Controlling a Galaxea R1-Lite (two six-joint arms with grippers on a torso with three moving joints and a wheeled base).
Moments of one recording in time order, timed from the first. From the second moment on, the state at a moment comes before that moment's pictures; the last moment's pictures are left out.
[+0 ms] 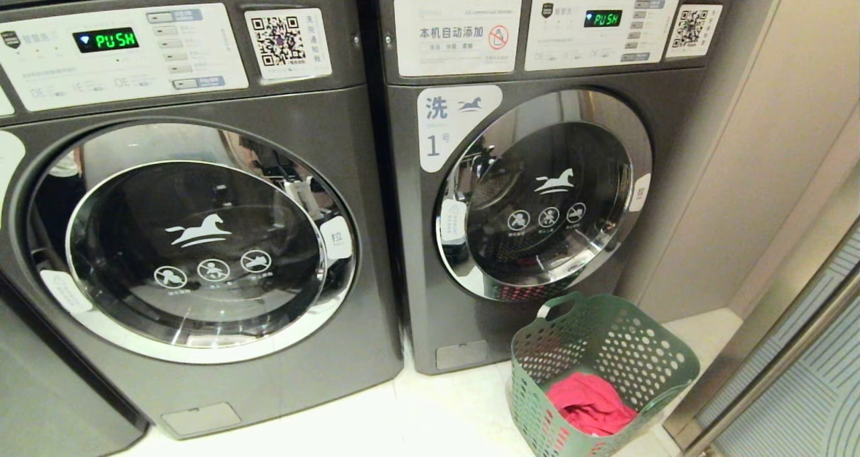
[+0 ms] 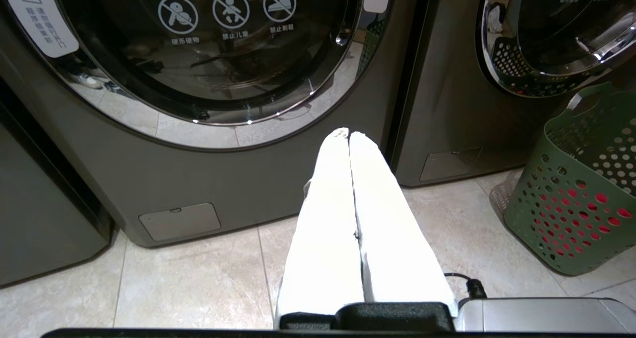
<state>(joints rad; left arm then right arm) 0.00 0.00 0.00 0.00 0.00 0.00 0.00 0.00 0.00 0.00 -0.03 0.06</state>
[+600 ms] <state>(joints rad) 0.00 0.00 0.00 0.00 0.00 0.00 0.00 0.00 0.00 0.00 -0.03 0.06</state>
